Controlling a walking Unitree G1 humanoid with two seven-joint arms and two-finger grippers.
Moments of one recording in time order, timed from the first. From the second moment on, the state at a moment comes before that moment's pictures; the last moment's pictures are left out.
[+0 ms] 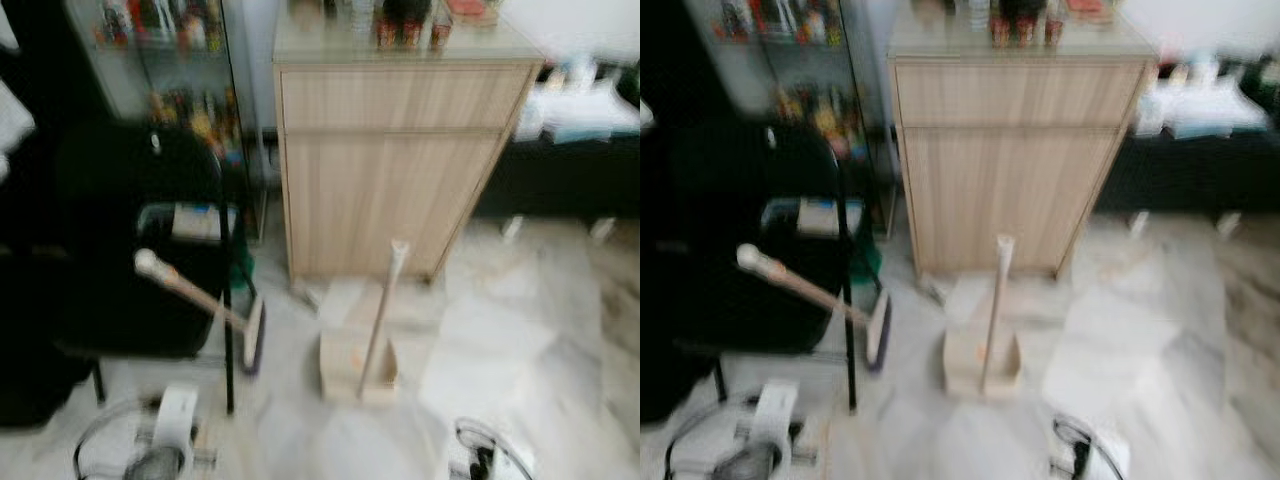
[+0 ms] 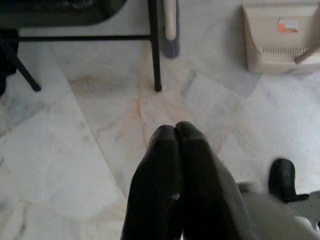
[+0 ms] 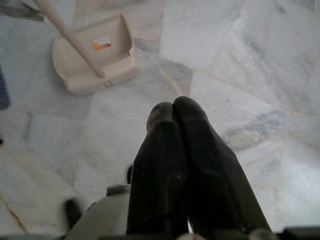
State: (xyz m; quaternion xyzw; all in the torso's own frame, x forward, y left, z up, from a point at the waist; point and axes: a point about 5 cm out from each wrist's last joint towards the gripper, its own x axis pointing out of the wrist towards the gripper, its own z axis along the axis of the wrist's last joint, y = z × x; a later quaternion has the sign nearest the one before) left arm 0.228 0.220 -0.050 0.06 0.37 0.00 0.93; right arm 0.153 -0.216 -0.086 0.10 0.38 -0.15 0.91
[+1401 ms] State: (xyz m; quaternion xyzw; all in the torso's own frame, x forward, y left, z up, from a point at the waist) left arm 0.225 0.220 -0.052 0.06 0.37 -0.01 0.93; right arm 0.151 -0.214 -0.086 0.10 0.38 -0.15 0.91
